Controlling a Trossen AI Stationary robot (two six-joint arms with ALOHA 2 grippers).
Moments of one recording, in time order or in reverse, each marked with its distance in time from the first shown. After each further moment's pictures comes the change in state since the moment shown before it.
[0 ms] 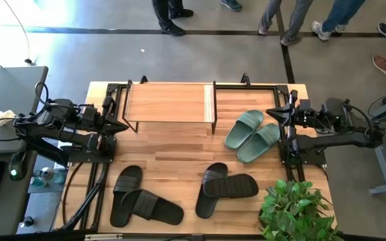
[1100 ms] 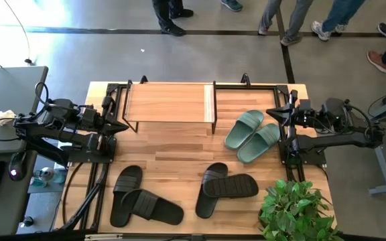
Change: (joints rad) left arm 0.000 0.000 0.000 -0.002 0.000 0.073; right arm 0.000 0.000 0.000 0.000 0.000 0.000
